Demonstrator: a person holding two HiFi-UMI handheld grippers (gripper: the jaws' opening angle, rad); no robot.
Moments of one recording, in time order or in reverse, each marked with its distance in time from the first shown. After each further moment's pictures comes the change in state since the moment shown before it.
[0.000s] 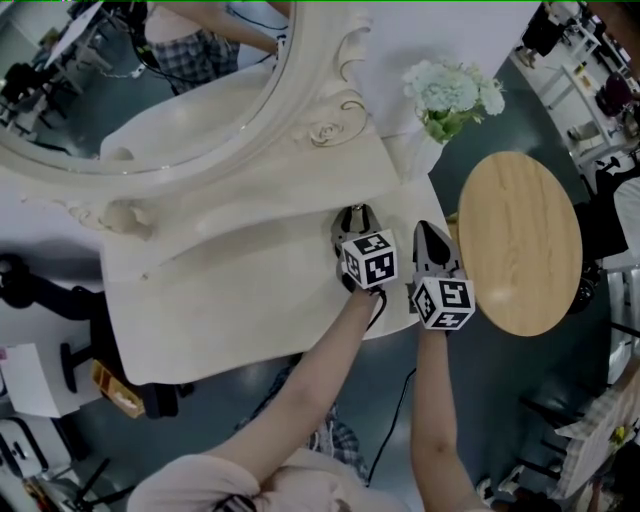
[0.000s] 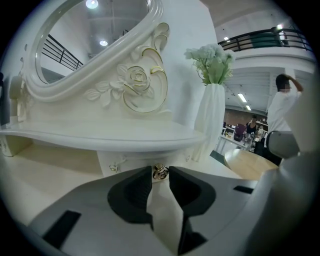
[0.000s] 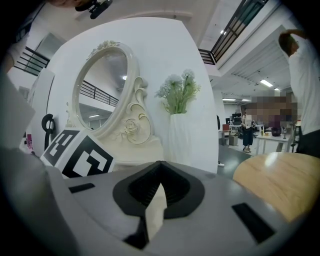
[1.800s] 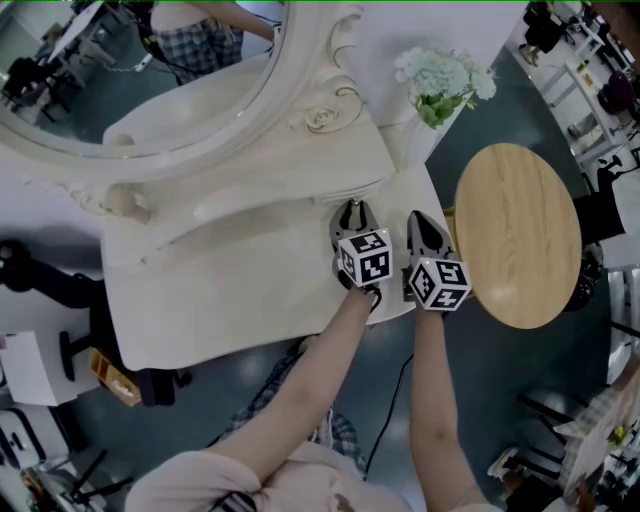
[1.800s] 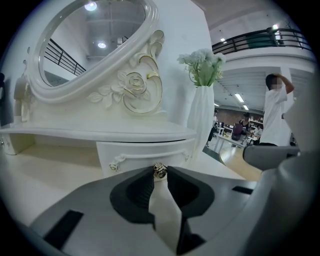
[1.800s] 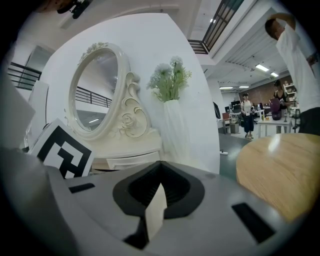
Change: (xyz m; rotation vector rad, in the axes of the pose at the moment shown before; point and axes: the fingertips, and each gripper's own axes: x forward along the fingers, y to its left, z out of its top) left arm -0.021 -0.008 -0.015 0.022 -0.018 -0.014; right arm 0.004 -0.010 -0.032 0.118 0.059 0.036
